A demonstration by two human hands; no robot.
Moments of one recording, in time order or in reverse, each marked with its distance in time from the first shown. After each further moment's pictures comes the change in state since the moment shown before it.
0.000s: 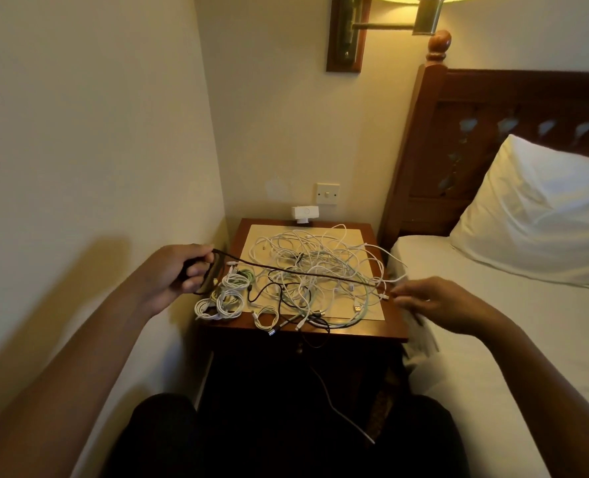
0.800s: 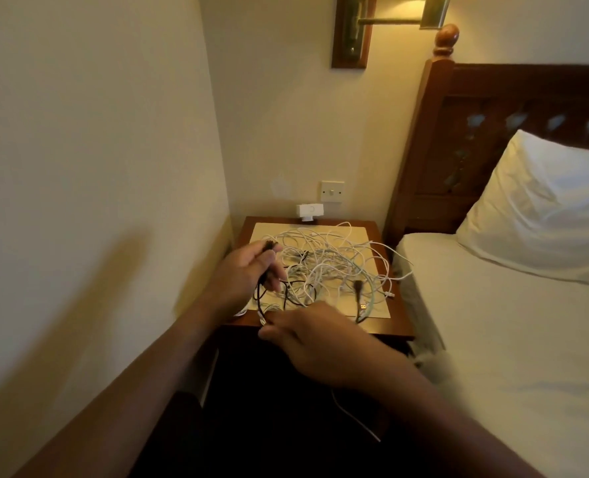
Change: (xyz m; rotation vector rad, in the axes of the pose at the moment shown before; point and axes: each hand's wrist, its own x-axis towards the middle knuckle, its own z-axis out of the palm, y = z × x) left_hand -0.007 -0.022 0.081 0.344 -0.103 0.369; right_hand -0.032 -0.168 0.097 -0.113 -0.063 -0.507
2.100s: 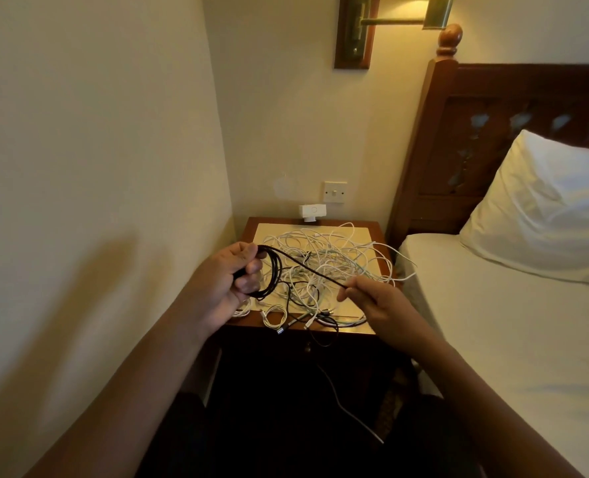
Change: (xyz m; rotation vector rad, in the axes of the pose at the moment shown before) left_hand -0.013 0.013 -0.020 -0.688 0.042 -0.218; right_hand -0.018 0.112 -0.010 0.282 0.364 0.224
